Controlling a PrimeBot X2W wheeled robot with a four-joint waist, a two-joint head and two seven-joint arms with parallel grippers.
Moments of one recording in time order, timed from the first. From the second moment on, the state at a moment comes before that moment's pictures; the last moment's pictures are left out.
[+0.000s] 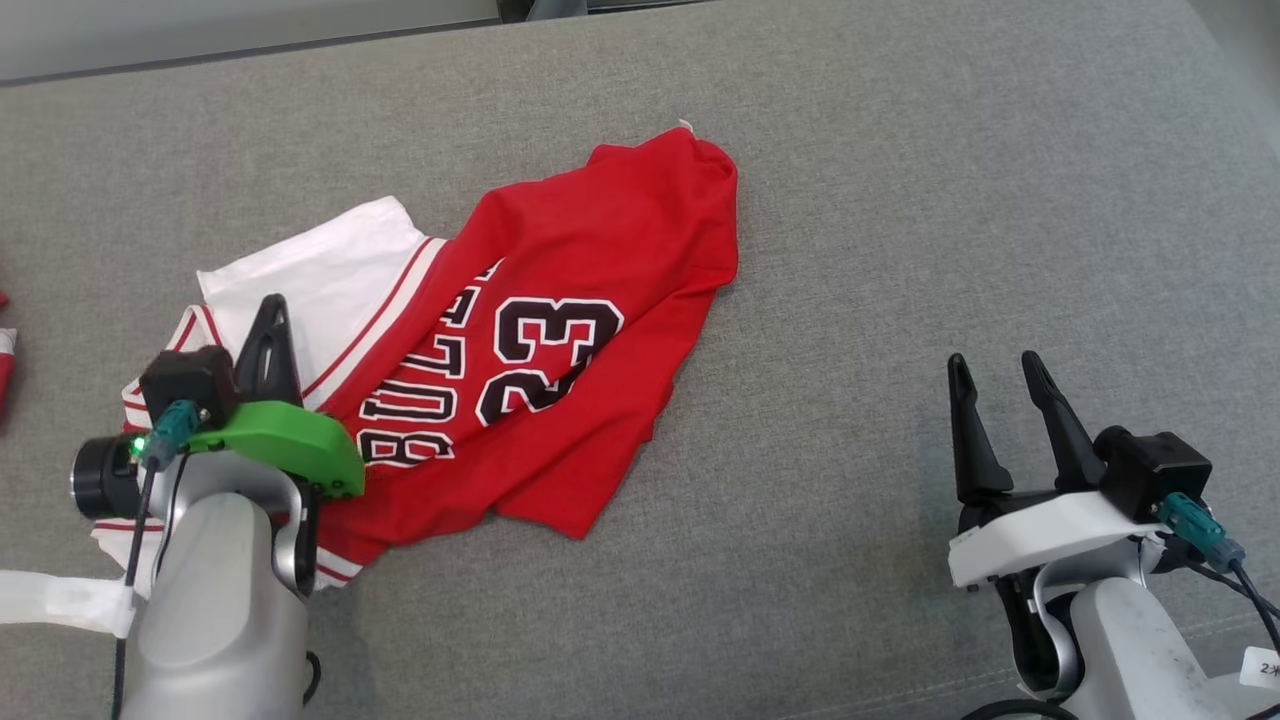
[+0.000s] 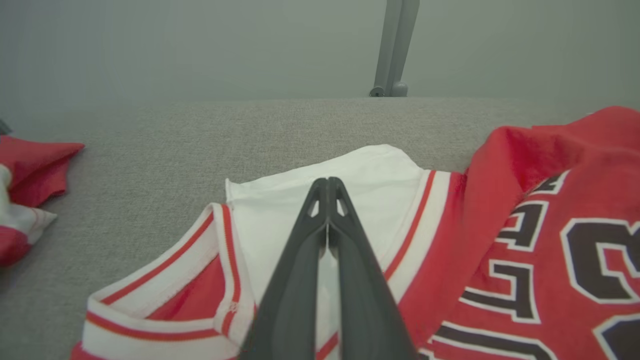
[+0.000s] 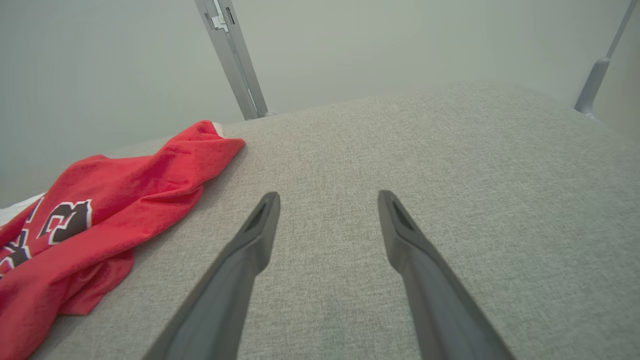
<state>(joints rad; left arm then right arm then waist) -0.53 0.07 0.04 0.71 -0.11 -0.08 -0.26 -0.19 -0.05 0.01 0.26 0.24 0.13 -0.26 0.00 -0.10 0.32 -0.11</state>
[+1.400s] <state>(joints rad) -0.52 0.06 0.08 0.85 -0.14 -0.04 -0.26 -0.19 -0.05 0.02 0.27 0.25 0.13 -0.26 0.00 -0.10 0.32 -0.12</state>
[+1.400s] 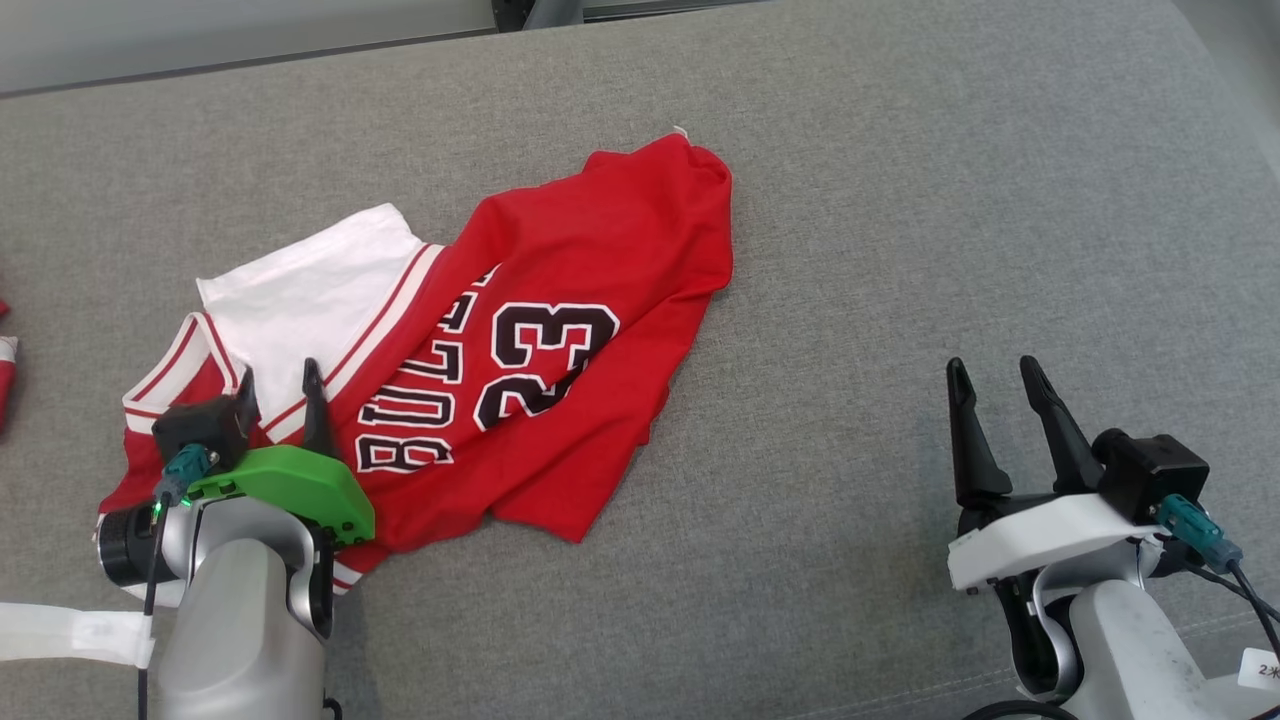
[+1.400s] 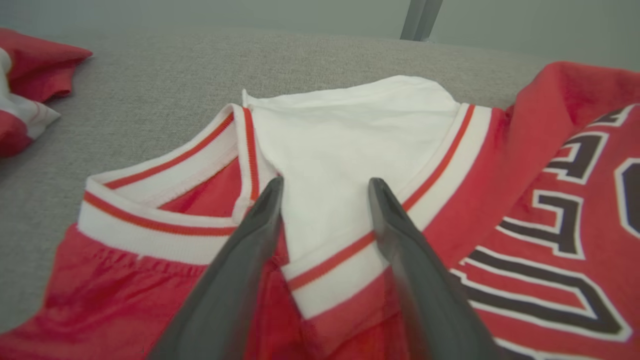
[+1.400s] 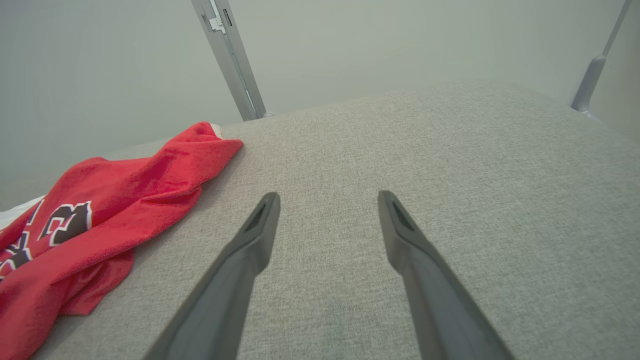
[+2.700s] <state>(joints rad) -1.08 0.43 0.02 1.04 -0.01 -0.04 -0.25 -0.25 -0.05 0.05 0.28 0.29 0.13 -0.26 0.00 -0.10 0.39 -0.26</state>
